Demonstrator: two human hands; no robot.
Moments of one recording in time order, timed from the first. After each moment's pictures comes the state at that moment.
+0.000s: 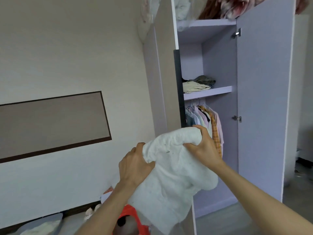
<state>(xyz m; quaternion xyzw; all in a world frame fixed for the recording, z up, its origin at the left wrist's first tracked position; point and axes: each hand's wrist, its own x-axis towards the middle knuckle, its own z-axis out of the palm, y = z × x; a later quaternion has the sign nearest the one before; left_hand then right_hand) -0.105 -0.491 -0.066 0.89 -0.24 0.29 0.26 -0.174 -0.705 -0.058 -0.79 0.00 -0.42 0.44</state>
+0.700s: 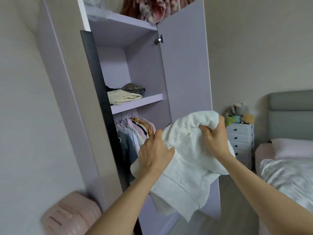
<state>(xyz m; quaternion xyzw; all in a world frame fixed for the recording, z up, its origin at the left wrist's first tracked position) 0.027 -0.827 -0.042 0.79 -0.48 0.21 0.33 -0.097 -0.978 -0.059 -0.67 0.25 -0.63 0.31</state>
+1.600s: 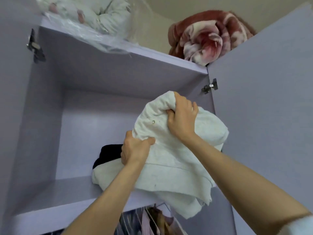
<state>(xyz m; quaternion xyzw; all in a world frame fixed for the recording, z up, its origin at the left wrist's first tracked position) 0.408 -1.177 0.177 0.66 -0.24 0.20 0.68 0.343 -1.294 0.237 -0.69 0.03 -0.72 0.06</state>
